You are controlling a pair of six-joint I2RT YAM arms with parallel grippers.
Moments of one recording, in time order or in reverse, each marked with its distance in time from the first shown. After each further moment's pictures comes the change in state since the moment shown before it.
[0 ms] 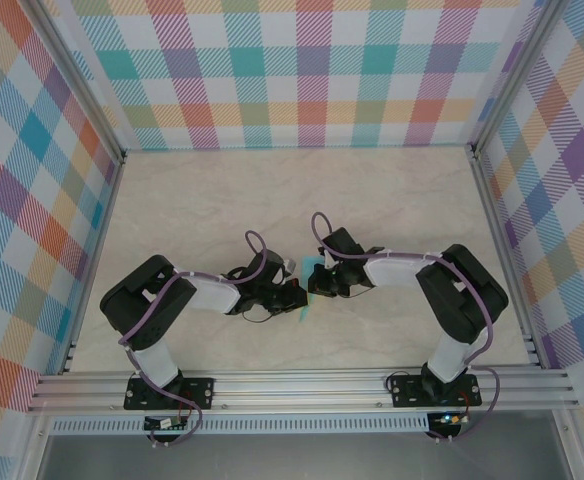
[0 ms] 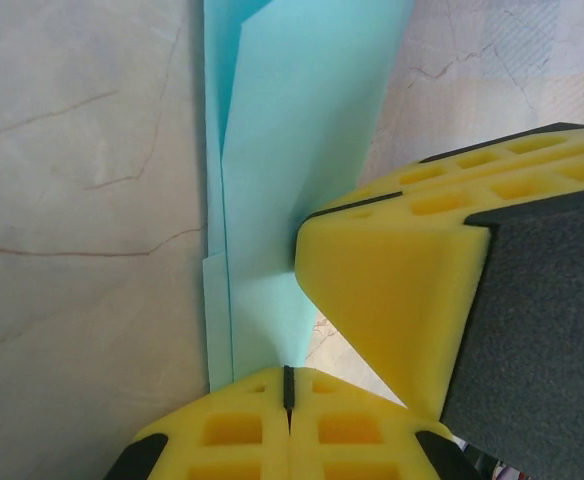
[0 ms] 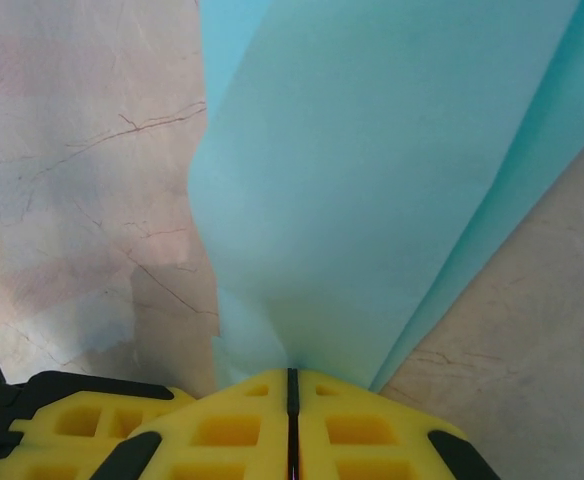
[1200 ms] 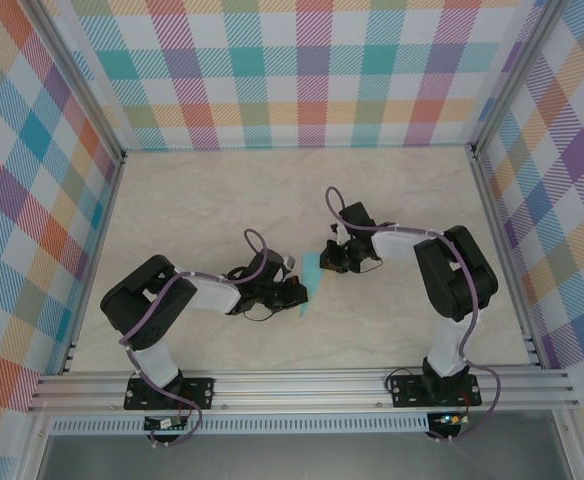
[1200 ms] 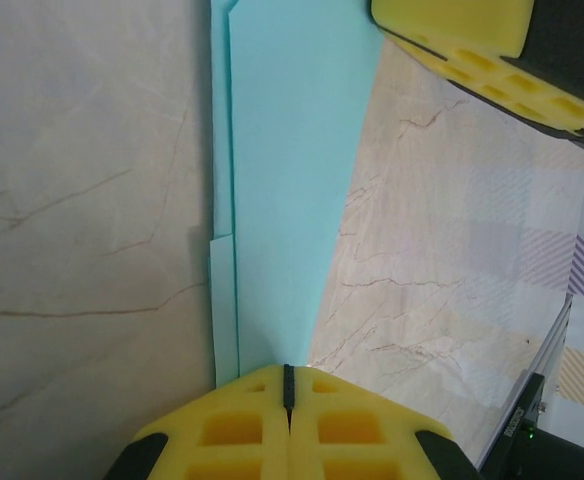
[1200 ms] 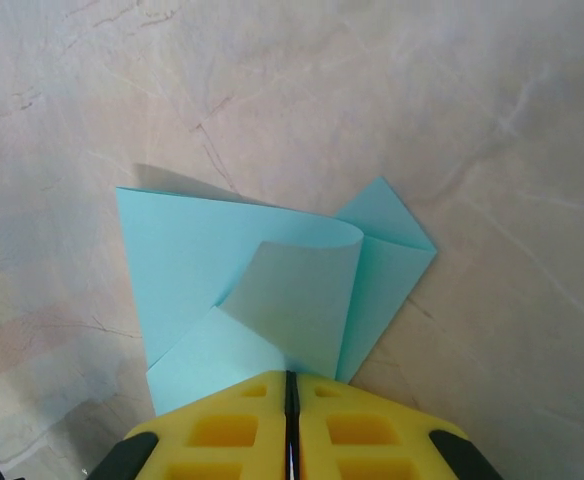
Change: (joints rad) left arm -0.003 0.002 0.000 0.028 -0.056 0.000; right arm -0.208 0.147 0.192 -0.103 -0.076 -0.165
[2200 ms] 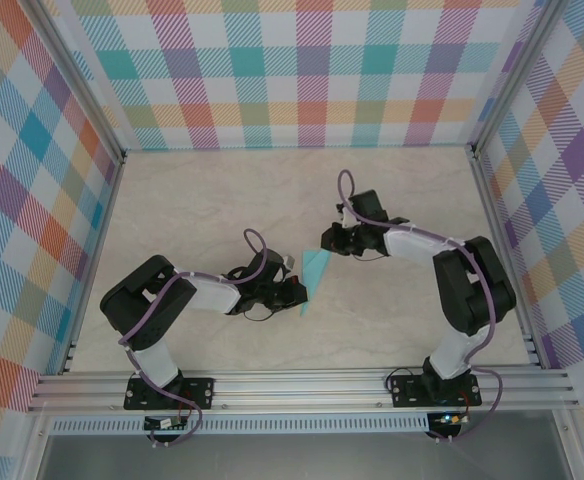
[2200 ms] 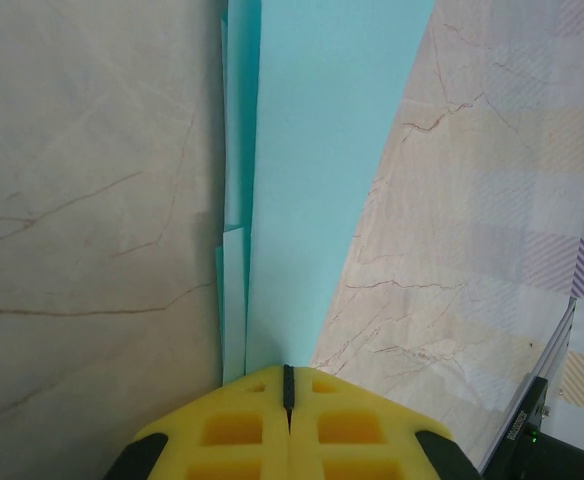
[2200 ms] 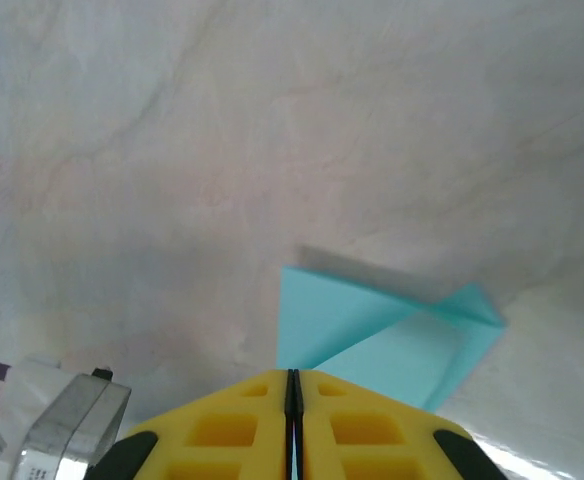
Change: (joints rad) left arm 0.000 -0.003 0.000 -0.002 -0.007 0.000; right arm -0.008 -0.113 -0.018 0.116 -0.029 0.014
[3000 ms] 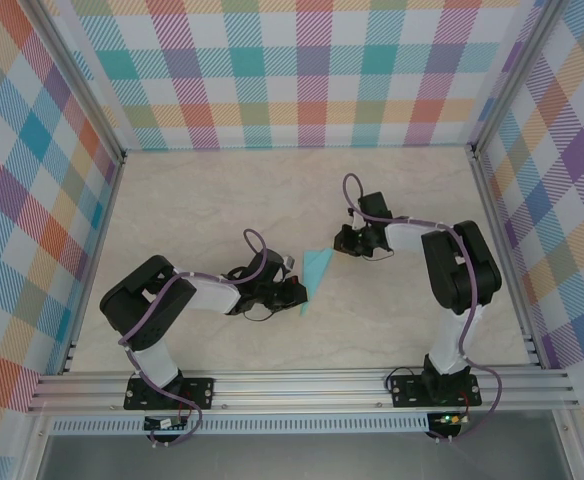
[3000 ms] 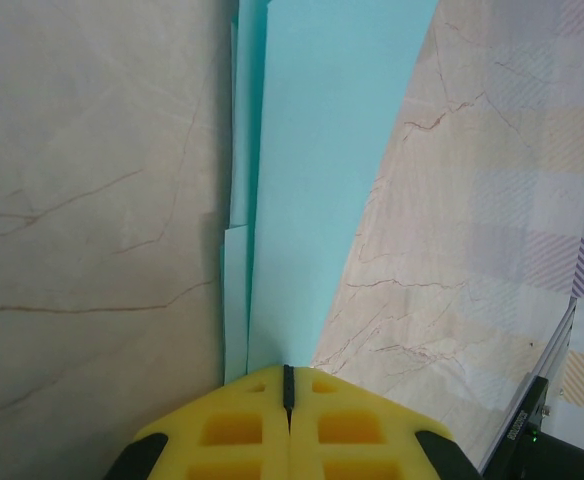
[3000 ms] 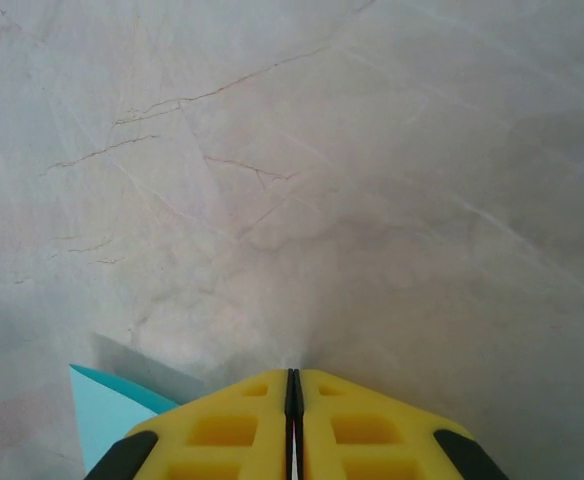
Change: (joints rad) left arm 0.000 -0.002 0.000 -0.002 0.000 0.000; right arm -0.104 0.125 0.030 -0.007 0.079 -0.082
